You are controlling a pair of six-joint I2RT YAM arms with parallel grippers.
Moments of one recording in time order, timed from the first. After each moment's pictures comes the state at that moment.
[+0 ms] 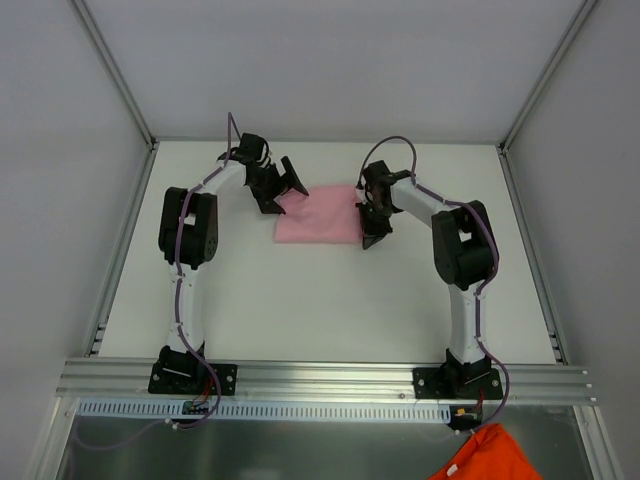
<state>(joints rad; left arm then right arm) -0.22 2.29 1.82 -0.59 0.50 -0.72 0.42 2.13 1.60 -0.84 -0.19 0.22</state>
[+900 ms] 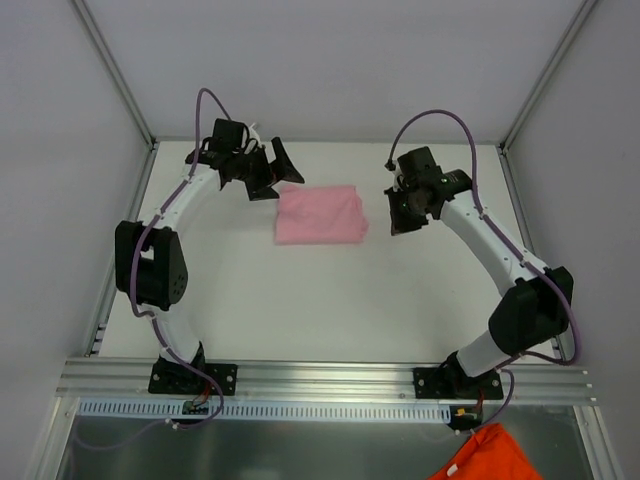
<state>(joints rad) -0.22 1.83 1.59 -0.58 0.55 -0.62 0.43 1.57 1.47 -0.98 -0.05 0.17</state>
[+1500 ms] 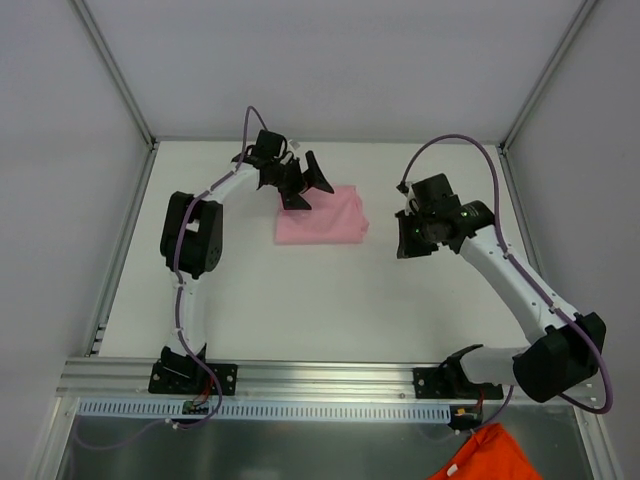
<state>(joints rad) -0.33 2.18 1.74 -0.46 0.66 -0.73 0.45 1.30 1.21 -0.96 -0.09 0.23</state>
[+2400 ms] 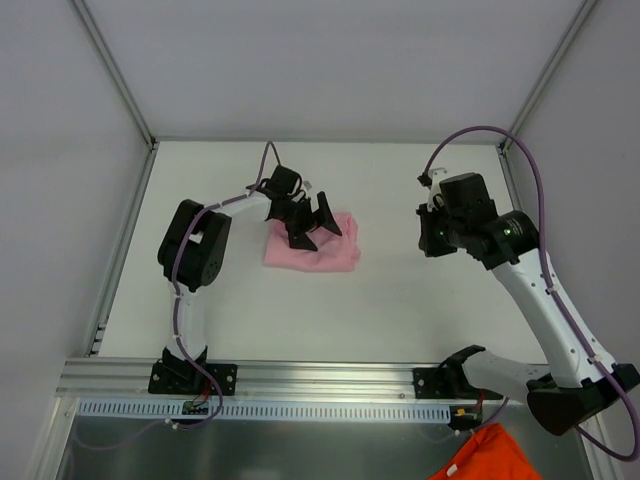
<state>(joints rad) -0.44 2.10 1.44 -0.37 0.64 -0.78 0.46 1.12 1.35 -1.11 0.04 0.14</state>
